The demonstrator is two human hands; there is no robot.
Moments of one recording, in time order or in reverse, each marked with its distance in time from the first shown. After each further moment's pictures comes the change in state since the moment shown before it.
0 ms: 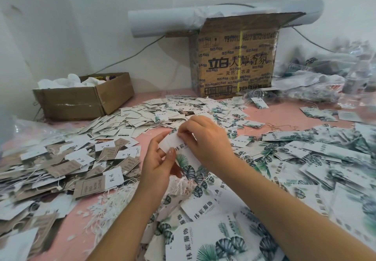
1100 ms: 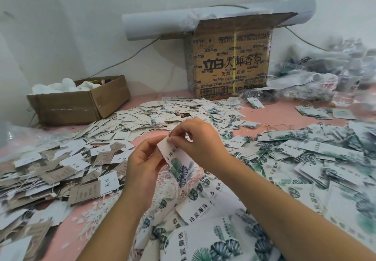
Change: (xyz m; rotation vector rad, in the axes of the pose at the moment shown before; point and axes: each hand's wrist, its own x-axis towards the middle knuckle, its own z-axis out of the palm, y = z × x) left_hand 0.004 0.019 0.000 -0.224 0.028 -0.042; right_hand 0.006 0.003 -0.001 0.270 -0.122 0.170
